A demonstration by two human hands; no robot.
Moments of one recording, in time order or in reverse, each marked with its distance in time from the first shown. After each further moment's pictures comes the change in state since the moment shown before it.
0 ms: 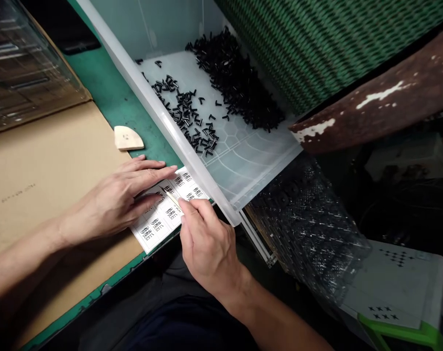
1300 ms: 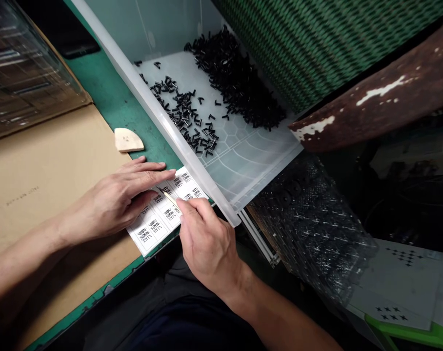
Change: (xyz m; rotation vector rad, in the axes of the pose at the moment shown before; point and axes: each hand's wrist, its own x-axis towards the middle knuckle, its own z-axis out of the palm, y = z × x) left_hand 0.000 -0.004 -0.003 0.016 -0.020 0.022; right_hand 0.005 0.001 0.000 0.041 -0.026 0.005
